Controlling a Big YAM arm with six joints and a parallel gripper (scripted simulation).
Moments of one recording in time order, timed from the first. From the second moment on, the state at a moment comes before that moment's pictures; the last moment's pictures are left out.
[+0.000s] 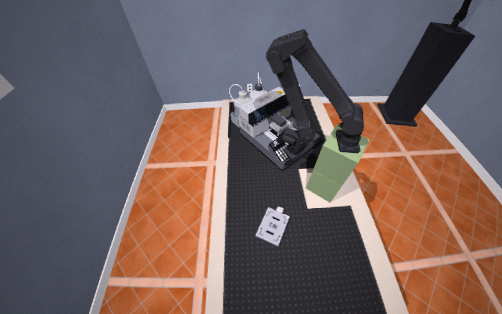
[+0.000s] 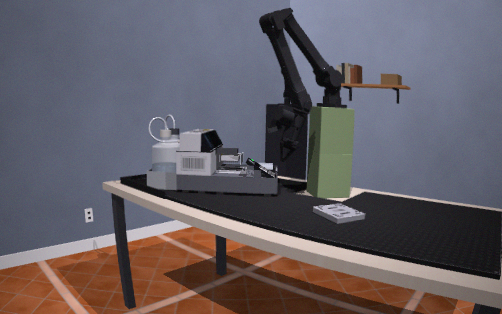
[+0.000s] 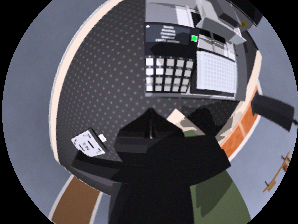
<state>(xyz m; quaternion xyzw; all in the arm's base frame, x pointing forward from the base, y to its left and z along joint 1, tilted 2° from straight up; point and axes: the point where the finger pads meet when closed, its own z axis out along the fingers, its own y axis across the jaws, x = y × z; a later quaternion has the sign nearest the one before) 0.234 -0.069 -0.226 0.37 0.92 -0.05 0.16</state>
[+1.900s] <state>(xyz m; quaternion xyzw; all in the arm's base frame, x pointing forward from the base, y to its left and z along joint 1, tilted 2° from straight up) 0.243 -0.078 -0.261 0.37 0.91 -0.05 0.16</state>
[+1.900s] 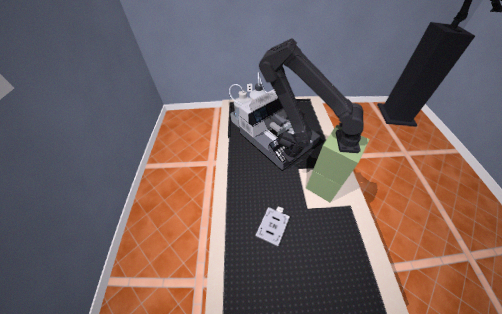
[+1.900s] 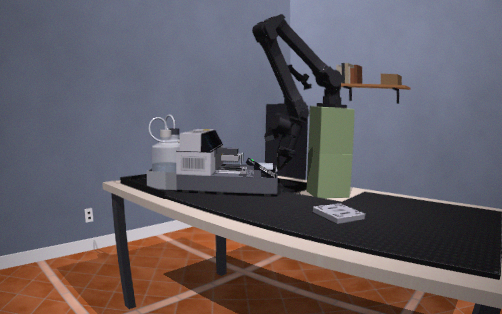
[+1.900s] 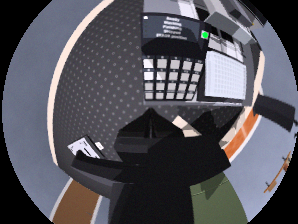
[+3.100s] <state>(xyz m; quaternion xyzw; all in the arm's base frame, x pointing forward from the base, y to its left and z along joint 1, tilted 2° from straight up) 0.250 -0.083 -0.285 0.37 0.91 -0.05 0.16</state>
